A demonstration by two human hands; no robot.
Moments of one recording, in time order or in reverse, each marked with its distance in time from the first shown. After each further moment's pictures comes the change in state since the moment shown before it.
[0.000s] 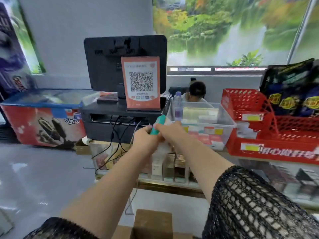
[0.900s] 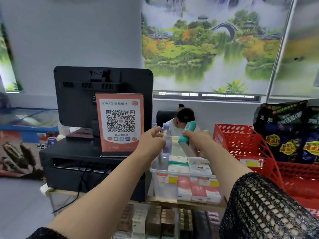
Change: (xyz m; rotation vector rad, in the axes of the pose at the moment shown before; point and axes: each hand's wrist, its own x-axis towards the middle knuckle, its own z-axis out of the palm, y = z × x) left_hand 0.142 0.080 0.067 0.052 -0.171 0.098; right_hand 0.176 -0.032 -0.128 0.237 0.171 0.077
